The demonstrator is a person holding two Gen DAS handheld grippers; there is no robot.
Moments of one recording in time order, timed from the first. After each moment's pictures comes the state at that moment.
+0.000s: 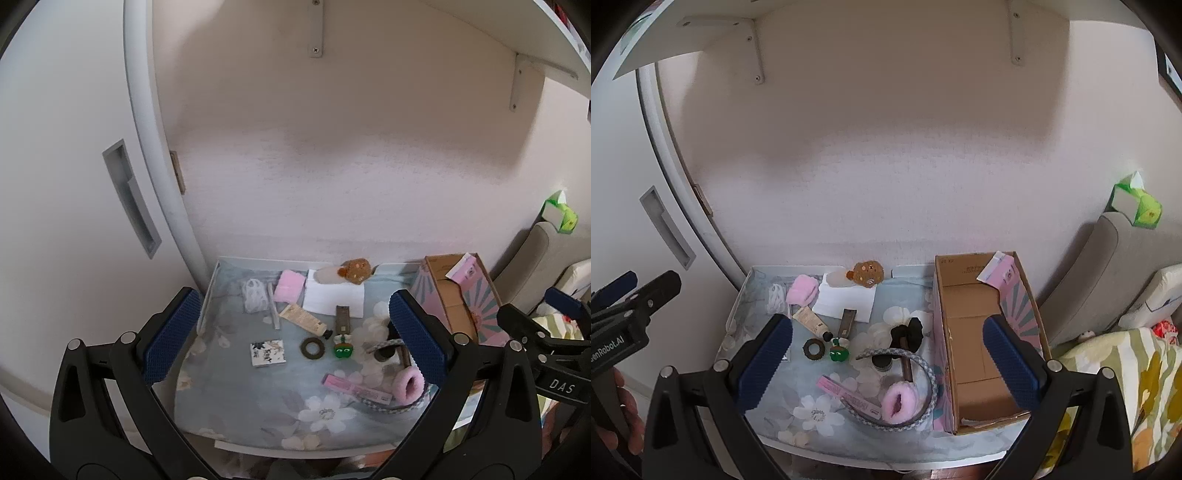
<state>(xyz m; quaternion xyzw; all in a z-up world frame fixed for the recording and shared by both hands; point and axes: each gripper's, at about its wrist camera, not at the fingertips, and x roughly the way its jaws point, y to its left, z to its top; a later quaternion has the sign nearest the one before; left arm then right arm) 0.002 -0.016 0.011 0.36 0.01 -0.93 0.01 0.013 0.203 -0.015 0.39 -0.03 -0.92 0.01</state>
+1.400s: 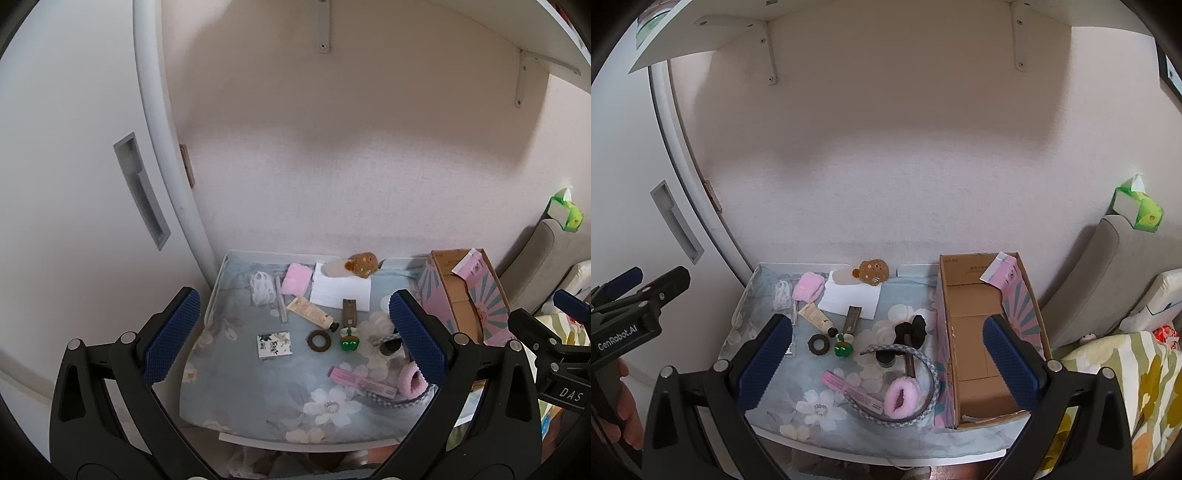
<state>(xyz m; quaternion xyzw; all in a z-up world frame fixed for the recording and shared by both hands) 0.019 -0.023 0.005 0.36 0.01 -0.93 0.01 0.022 0.202 -0.014 0.38 -0.02 -0.92 0.02</state>
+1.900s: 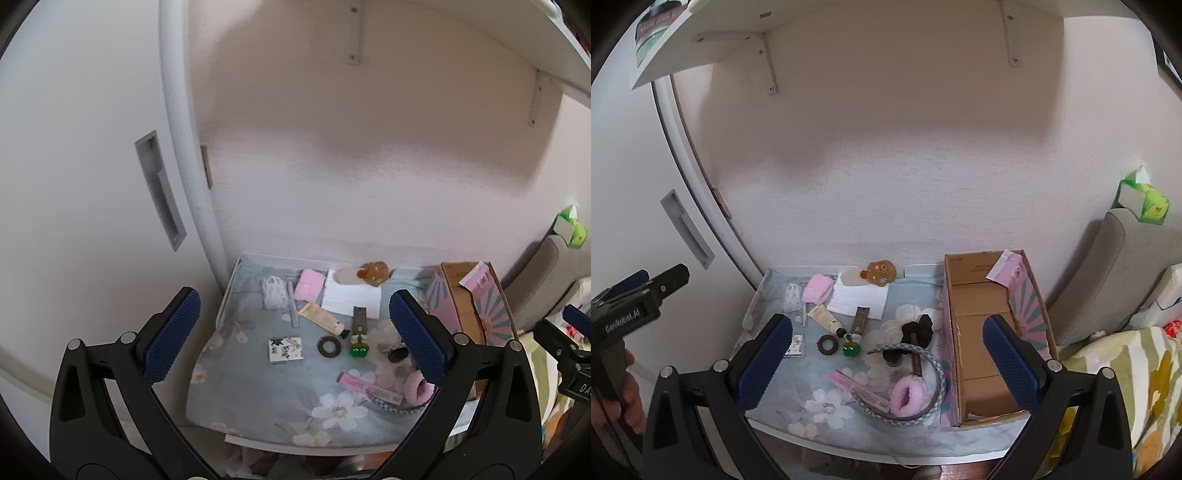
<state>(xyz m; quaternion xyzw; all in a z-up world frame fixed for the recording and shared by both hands) 0.018 -0.049 0.012 0.35 0.03 -0.93 0.03 0.029 0.213 -0.007 0.37 -0.04 -0.93 0.04</state>
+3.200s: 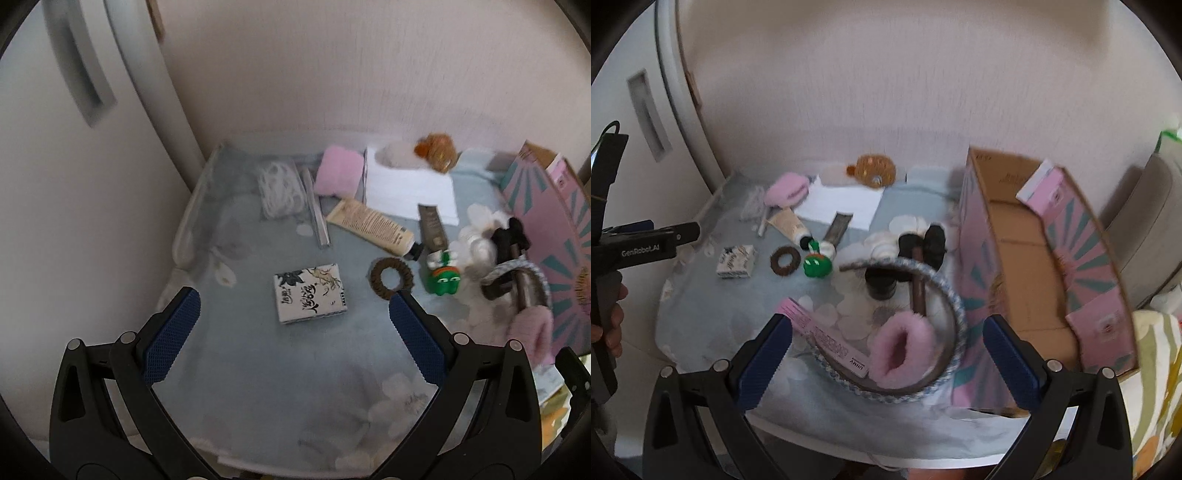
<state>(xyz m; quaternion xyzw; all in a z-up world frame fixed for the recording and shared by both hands) -0.062 -0.060 -0.224 0.49 -0.02 -0.87 0.03 0.010 0.190 -0.206 0.46 0.01 -0.89 0.03</state>
